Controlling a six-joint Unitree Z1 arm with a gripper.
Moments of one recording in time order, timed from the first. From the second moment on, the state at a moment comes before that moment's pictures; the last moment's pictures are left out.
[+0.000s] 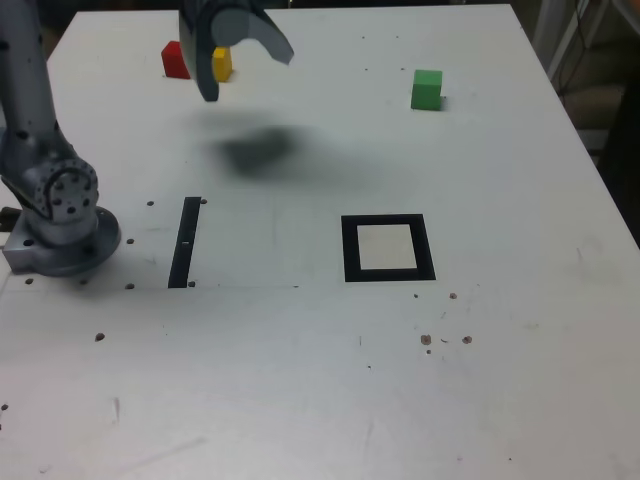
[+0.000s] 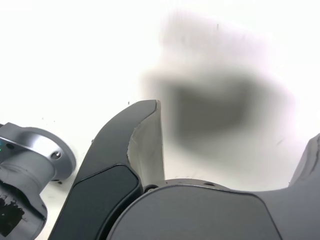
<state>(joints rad) 0.82 1.74 -1.29 1.22 0.08 0.38</state>
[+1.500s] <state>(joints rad) 1.27 2.09 -1.78 1.51 0.11 0.15</state>
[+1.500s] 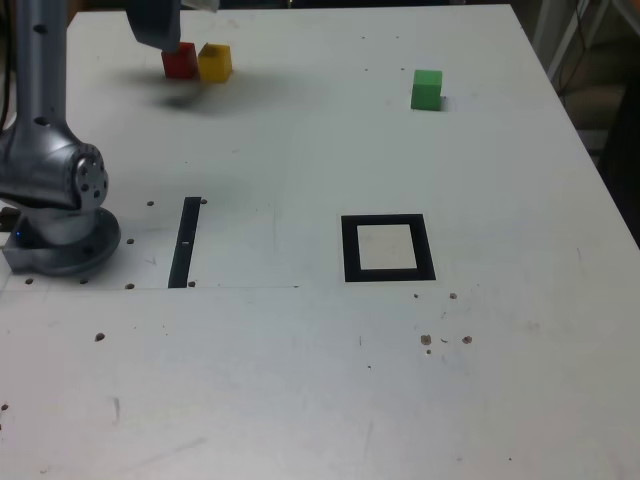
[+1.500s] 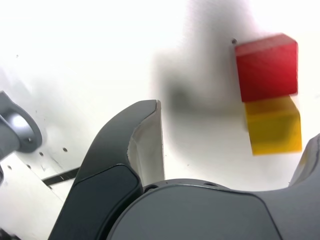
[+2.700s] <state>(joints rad) 1.36 2.31 -1.94 1.56 0.12 0.12</state>
